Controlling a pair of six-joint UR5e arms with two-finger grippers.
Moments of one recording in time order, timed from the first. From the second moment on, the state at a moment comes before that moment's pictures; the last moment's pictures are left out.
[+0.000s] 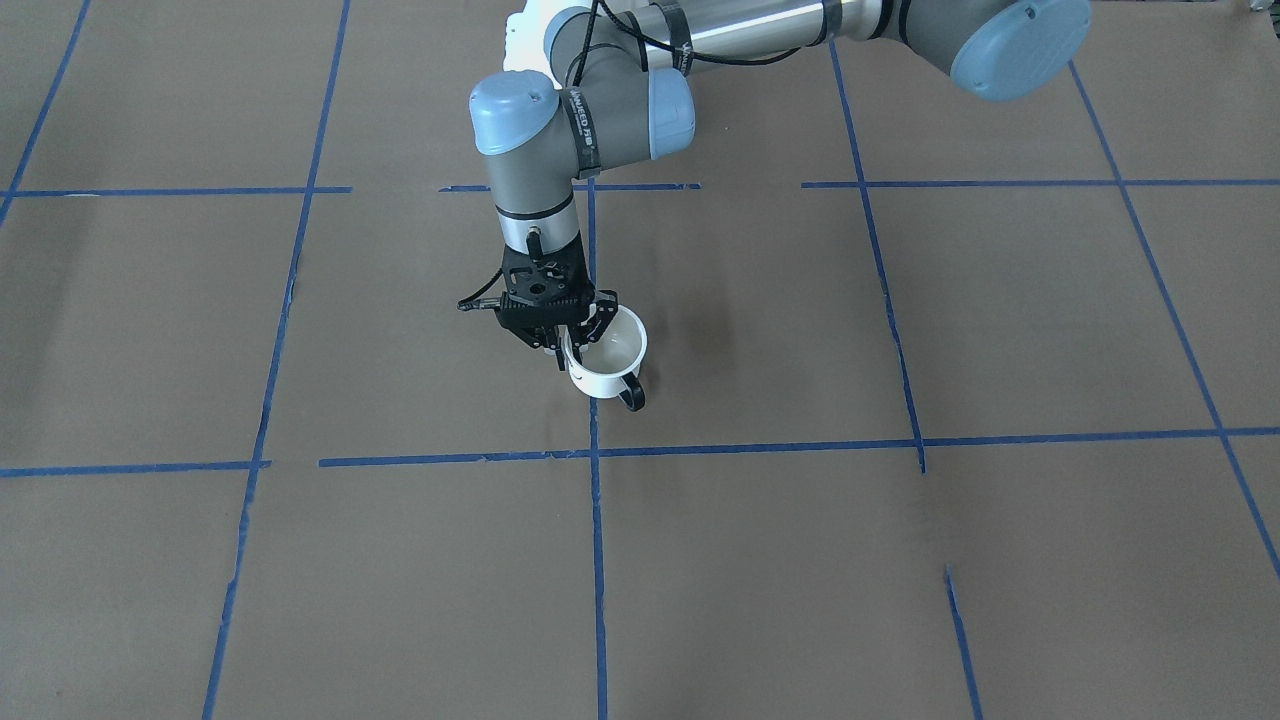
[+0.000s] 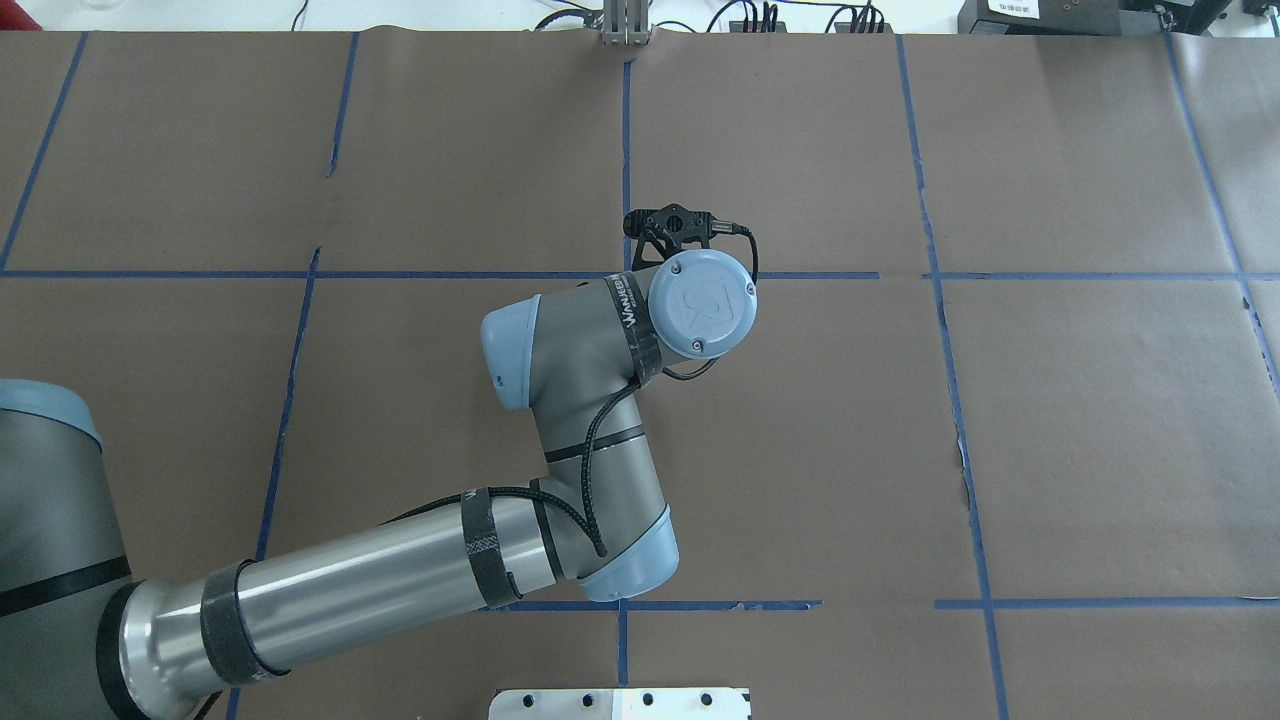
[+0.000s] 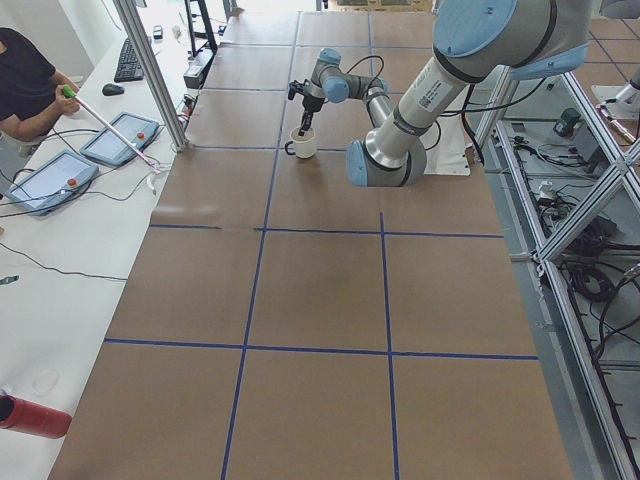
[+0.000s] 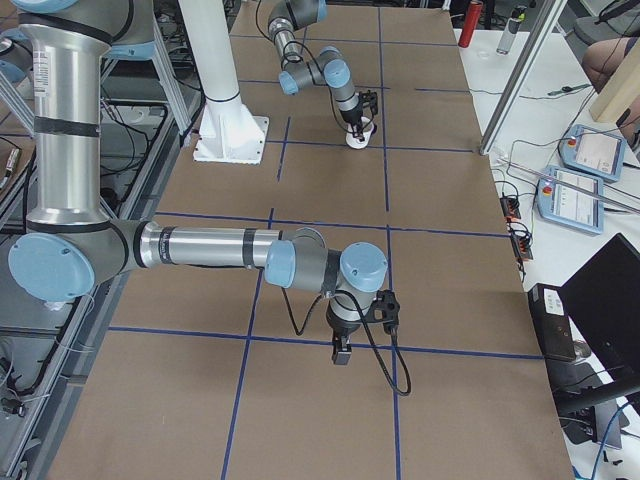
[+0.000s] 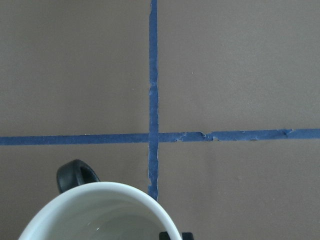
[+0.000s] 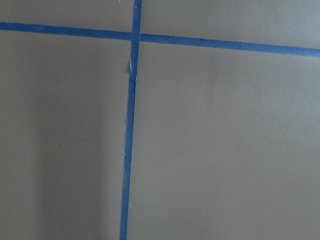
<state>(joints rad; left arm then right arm) -0.43 -2.60 -1.28 -1.60 -1.48 -1.28 1.57 -1.64 1.66 -1.72 2.28 -0.15</state>
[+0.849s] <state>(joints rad) -0.52 -2.60 -1.38 -1.52 -1.54 -1.25 1.57 -1.64 1.66 -1.72 2.28 -0.15</state>
